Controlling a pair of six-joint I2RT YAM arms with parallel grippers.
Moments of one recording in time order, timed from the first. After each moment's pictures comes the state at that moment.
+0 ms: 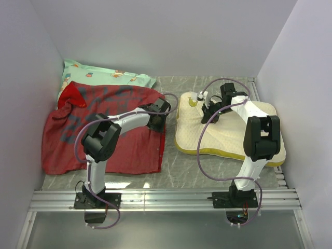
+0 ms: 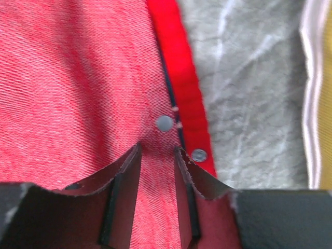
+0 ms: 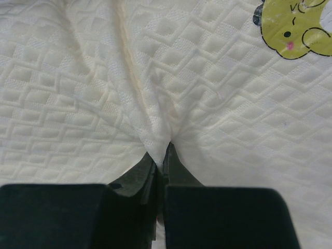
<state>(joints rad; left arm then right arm) -0.66 1.99 1.41 -0.50 -0.16 -0.36 0.06 1.84 1.35 -0.78 -0.73 -0.95</state>
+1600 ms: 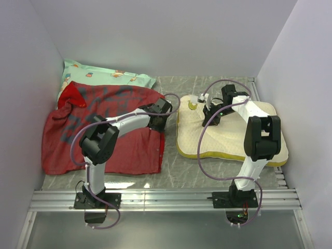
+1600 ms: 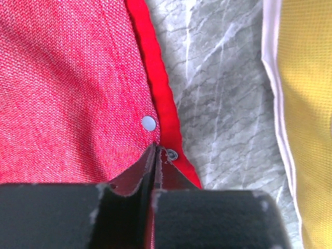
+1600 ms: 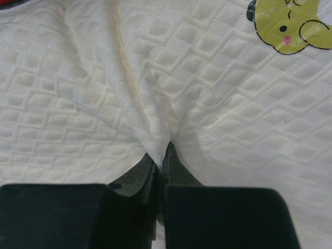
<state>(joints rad) -0.69 1.95 1.40 -0.50 -0.14 -0.35 0.05 1.84 1.35 -0.87 -0.76 -1.01</state>
